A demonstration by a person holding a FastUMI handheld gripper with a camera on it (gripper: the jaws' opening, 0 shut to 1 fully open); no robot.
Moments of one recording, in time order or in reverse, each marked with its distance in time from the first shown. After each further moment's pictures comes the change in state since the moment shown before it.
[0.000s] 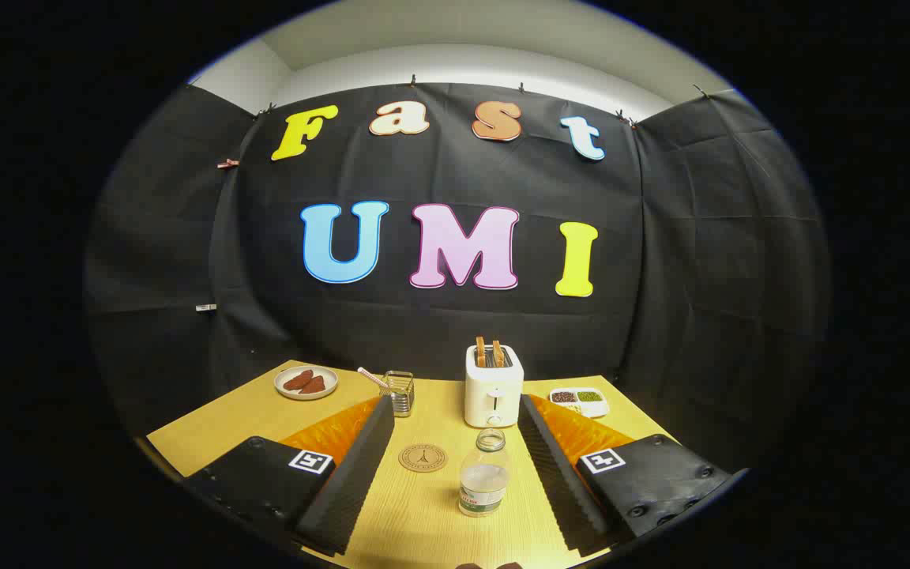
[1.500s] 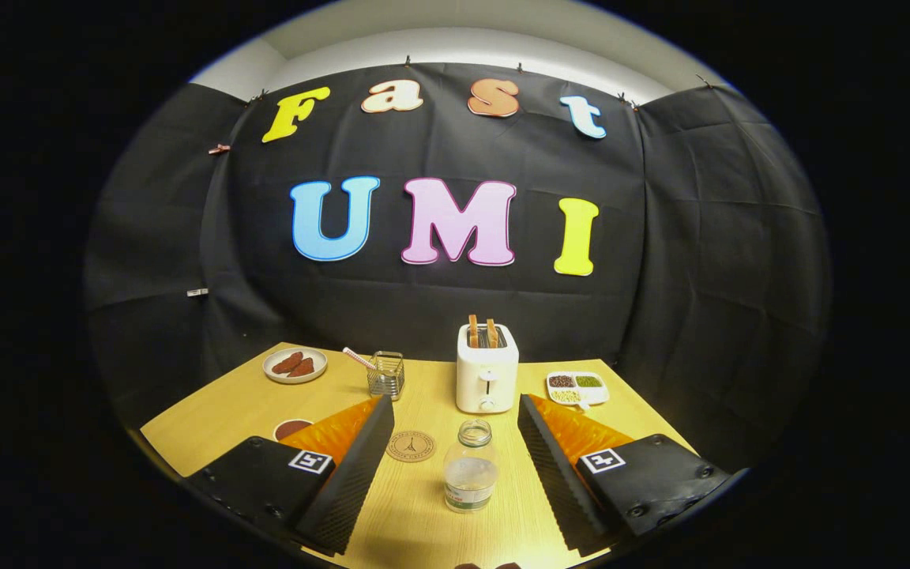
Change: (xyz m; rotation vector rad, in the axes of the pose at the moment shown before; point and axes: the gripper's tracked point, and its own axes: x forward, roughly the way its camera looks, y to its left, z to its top) arm 0.037 -0.025 -0.040 -0.001 0.102 0.012
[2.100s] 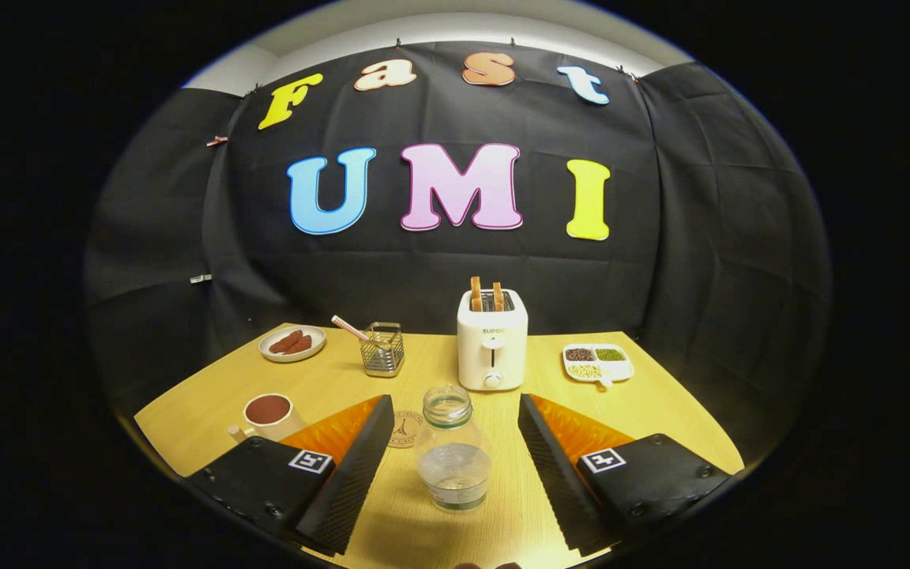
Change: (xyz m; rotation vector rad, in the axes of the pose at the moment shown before) arm 0.047 -0.017 -0.067 0.040 0.070 0.077
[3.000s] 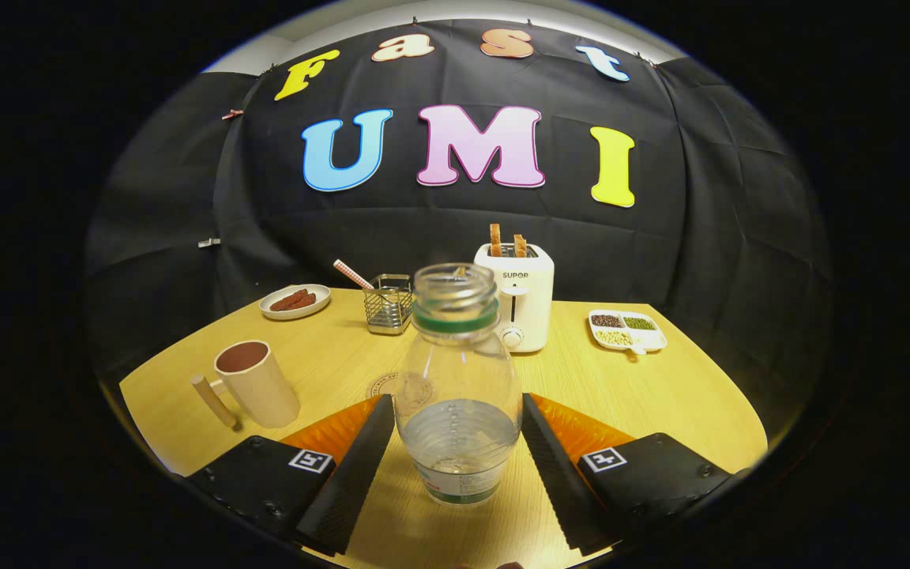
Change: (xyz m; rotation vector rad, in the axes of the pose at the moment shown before) arm 0.036 -0.002 -0.076 -0.041 0.077 0.050
